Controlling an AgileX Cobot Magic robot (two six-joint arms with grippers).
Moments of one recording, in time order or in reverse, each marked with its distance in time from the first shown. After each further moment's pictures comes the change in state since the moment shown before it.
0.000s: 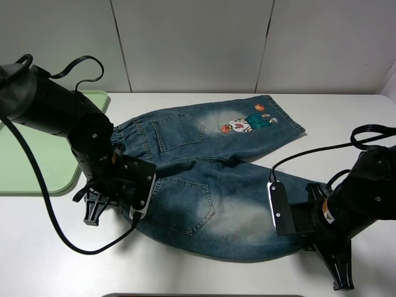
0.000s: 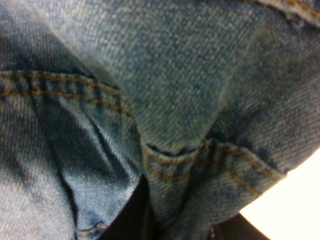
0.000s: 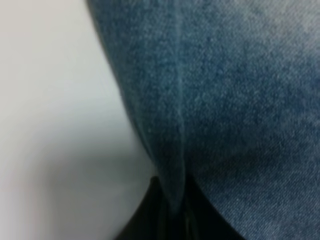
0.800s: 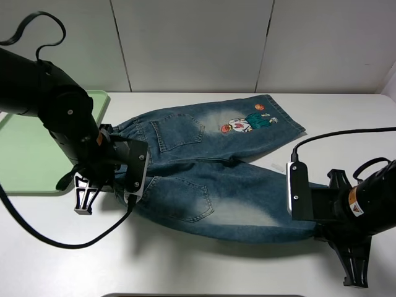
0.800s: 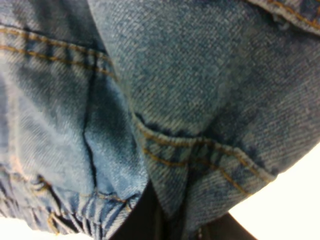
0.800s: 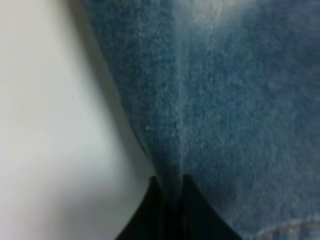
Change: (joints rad) left arm 0.000 -0.188 0.008 -0.009 0.098 -0.068; right arm 0.000 -0.319 0.021 0.035 0.160 0.068
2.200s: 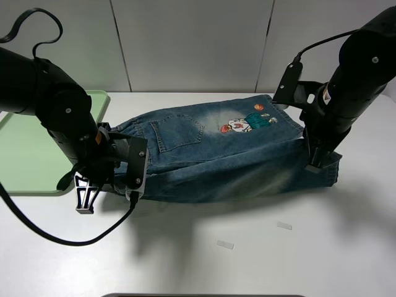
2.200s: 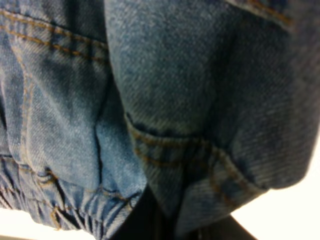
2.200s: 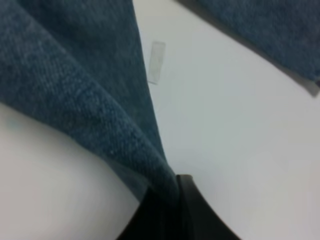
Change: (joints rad) left arm -0.001 -0.003 0.000 0.000 -0.005 -0.053; right arm -0.140 0.222 -0.557 -0.133 0.270 0.205
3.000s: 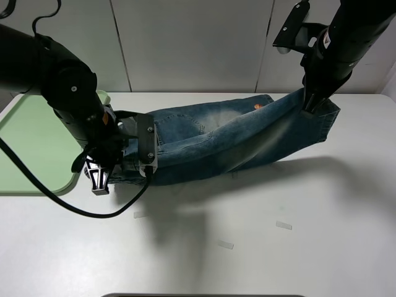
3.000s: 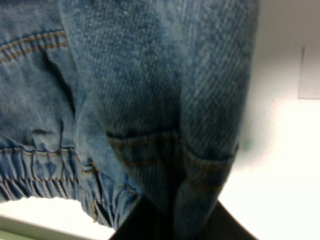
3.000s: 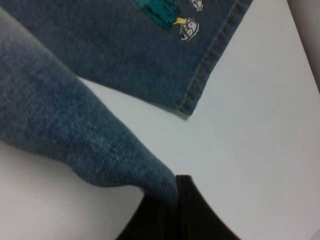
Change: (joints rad) left arm -0.001 0.000 -0.104 0.001 0.031 -0.083; right arm -0.032 0.062 -0.272 -0.055 0.062 0.029
